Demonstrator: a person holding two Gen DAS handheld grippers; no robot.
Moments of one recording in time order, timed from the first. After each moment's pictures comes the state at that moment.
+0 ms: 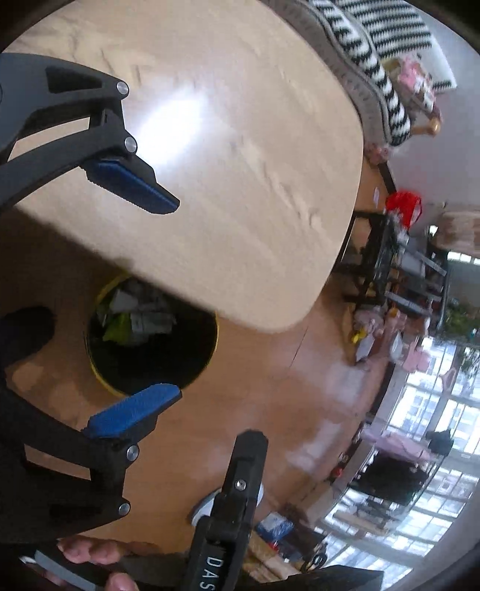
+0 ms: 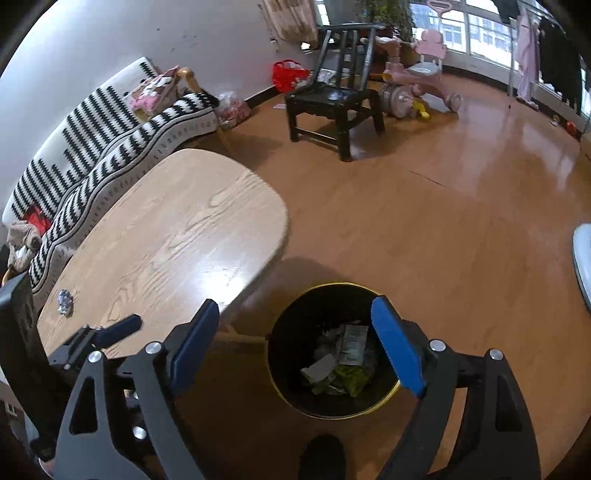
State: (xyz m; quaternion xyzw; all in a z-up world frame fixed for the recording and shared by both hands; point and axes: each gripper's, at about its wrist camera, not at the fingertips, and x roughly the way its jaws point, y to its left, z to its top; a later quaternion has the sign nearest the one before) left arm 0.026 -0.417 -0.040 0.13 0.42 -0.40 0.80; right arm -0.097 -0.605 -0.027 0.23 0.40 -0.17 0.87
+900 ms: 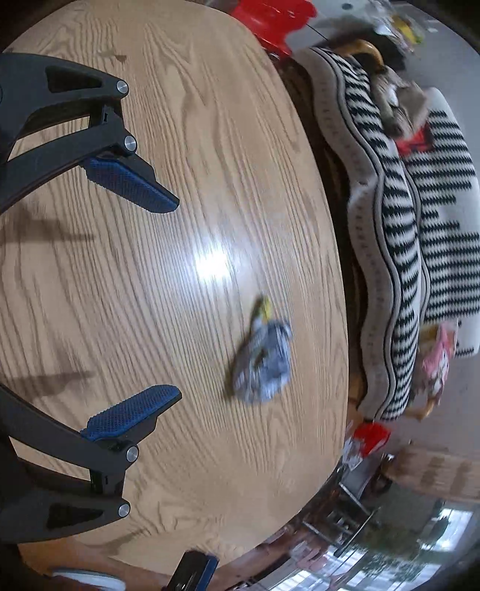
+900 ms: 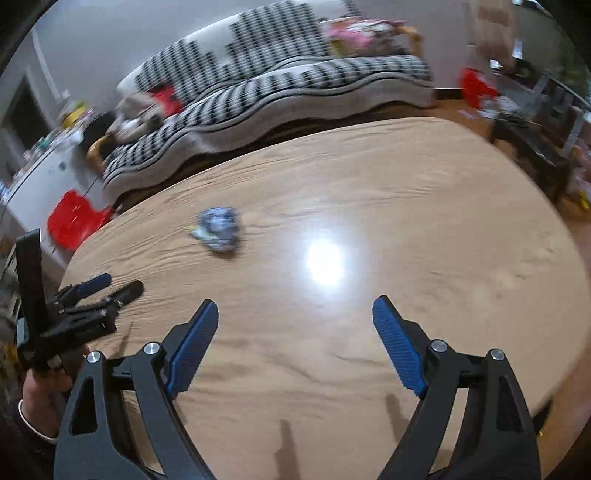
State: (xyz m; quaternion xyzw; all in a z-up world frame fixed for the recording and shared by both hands) left arm 0.139 -0.021 -0.029 0.00 0.44 -0.05 0.90; right arm 0.111 -0.293 -0.013 0.09 0.44 0.11 0.89
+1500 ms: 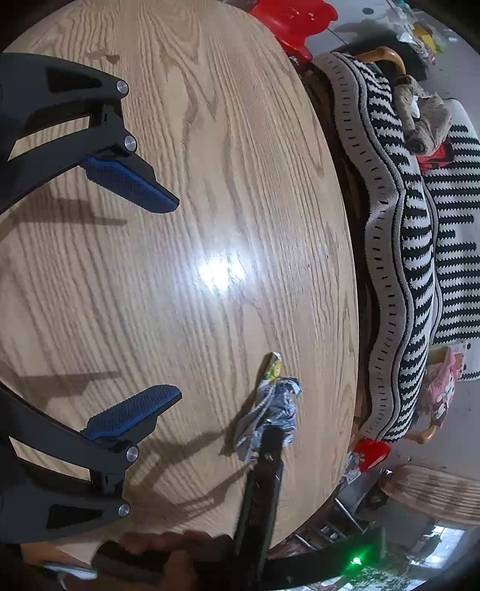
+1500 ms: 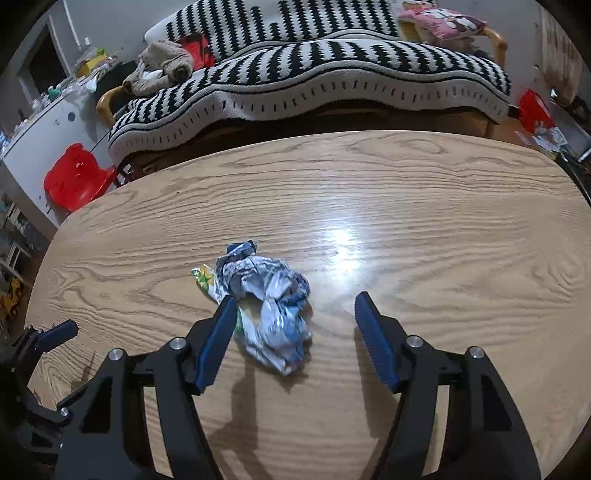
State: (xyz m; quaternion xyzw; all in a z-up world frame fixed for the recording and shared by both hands) left arm 0.168 0.015 -0.054 -0.02 0.46 -0.04 0.89; right arm 0.264 -0.184 -0.068 0.02 0.47 0.17 0.87
